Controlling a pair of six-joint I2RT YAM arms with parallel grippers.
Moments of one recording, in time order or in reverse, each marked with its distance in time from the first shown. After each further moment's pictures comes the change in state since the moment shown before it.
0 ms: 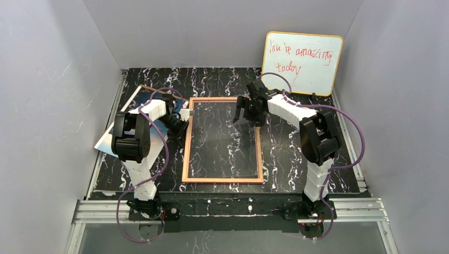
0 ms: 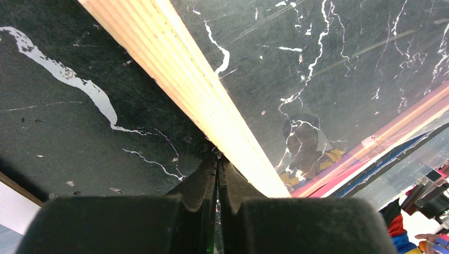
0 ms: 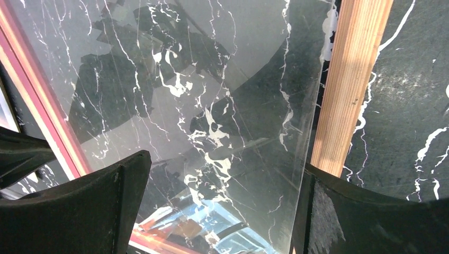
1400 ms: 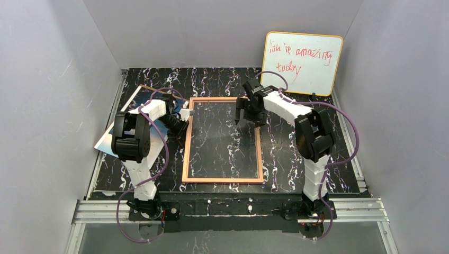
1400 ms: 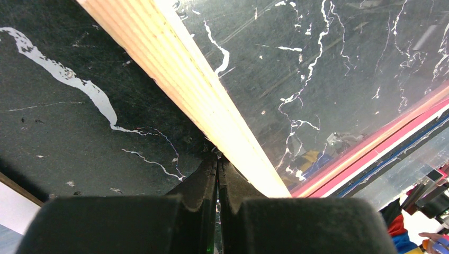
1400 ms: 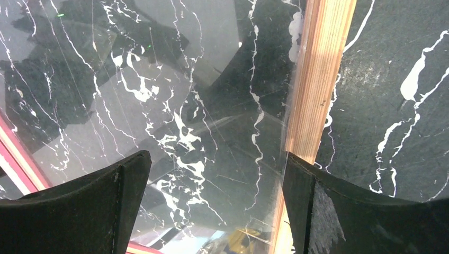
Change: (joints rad) left arm 0.000 0.000 0.000 0.000 -0.001 0.003; right arm 0.014 0.071 0.097 -0.127 0.087 -0.056
